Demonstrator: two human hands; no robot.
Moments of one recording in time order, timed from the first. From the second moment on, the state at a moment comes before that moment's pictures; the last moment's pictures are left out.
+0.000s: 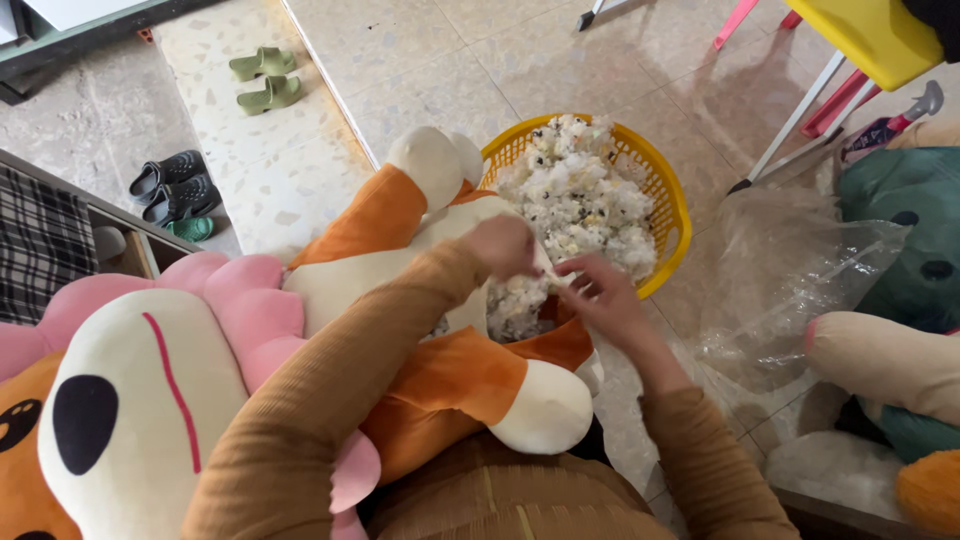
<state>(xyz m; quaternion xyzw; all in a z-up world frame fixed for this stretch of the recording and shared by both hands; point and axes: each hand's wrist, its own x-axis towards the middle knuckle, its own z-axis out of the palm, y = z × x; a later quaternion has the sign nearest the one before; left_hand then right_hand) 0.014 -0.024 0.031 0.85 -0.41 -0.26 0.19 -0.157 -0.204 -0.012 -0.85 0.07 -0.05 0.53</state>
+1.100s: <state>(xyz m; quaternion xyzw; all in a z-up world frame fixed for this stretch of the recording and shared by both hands) -0.034 0.007 0.017 0.88 -0.39 -0.23 0.14 -0.134 -0.276 -0.084 -0.55 0.20 -0.22 0.78</state>
